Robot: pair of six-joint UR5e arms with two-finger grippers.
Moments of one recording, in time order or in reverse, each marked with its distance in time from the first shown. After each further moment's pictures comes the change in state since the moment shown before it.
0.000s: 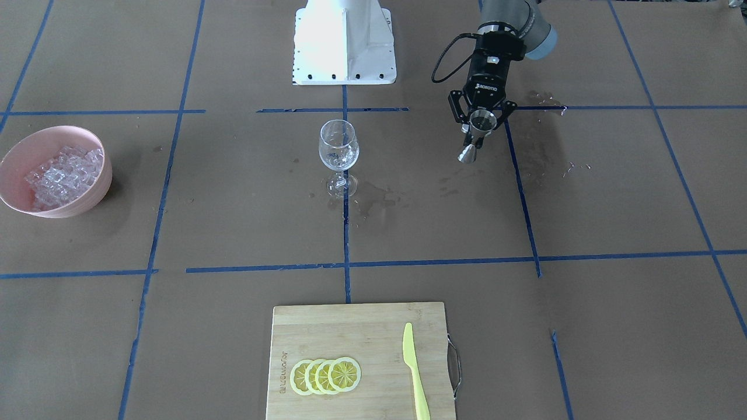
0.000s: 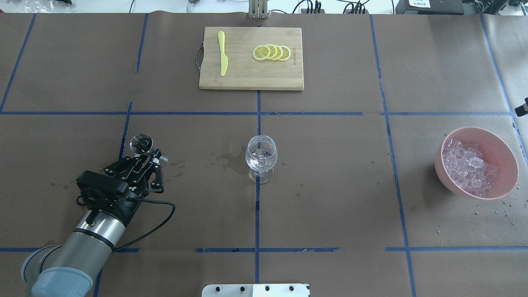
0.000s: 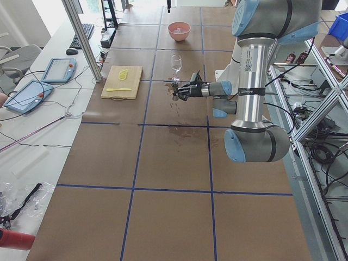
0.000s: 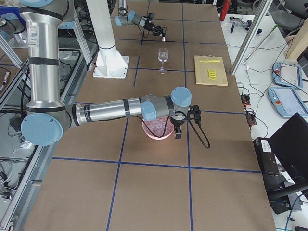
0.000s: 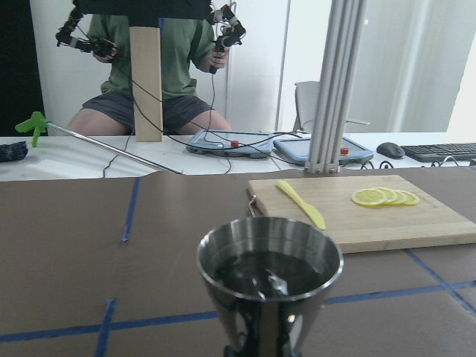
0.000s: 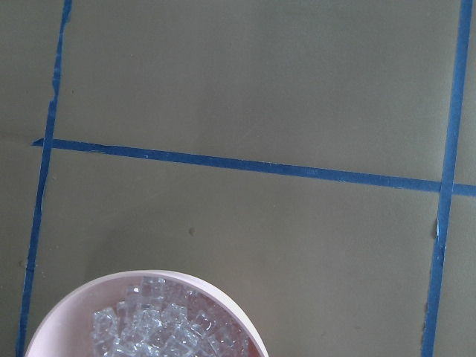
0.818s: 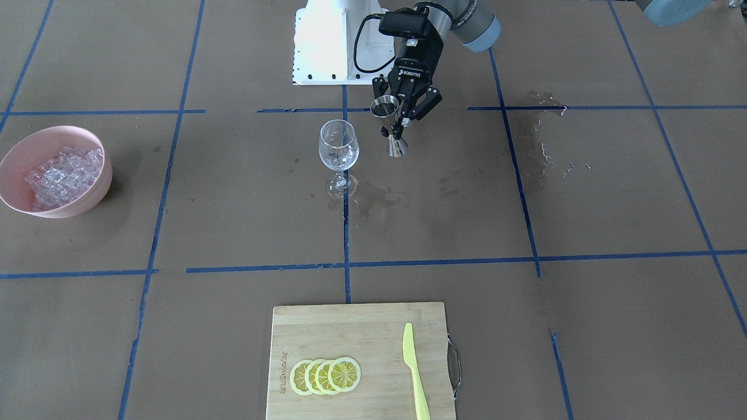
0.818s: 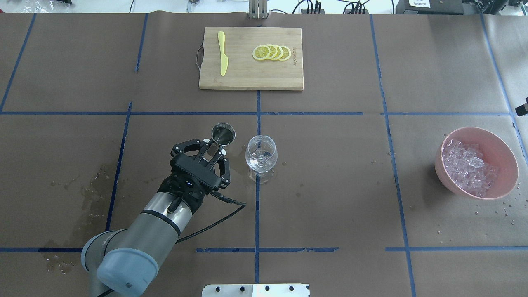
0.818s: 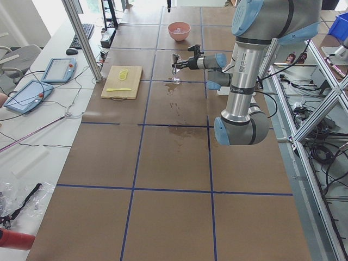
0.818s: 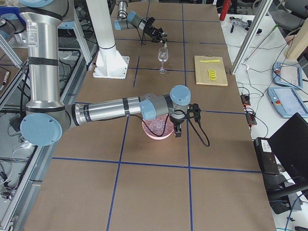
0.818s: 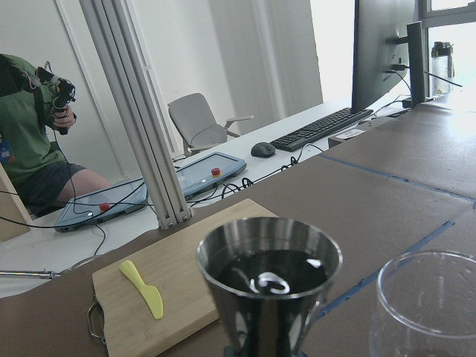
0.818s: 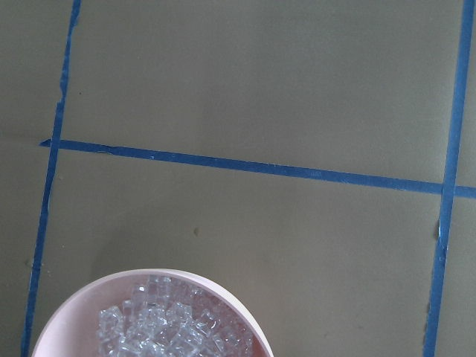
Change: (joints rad) left arm -0.038 -0.275 -0.004 0.253 -0.136 0.407; right arm 0.002 -0.004 0.010 0.000 -0.001 0.001
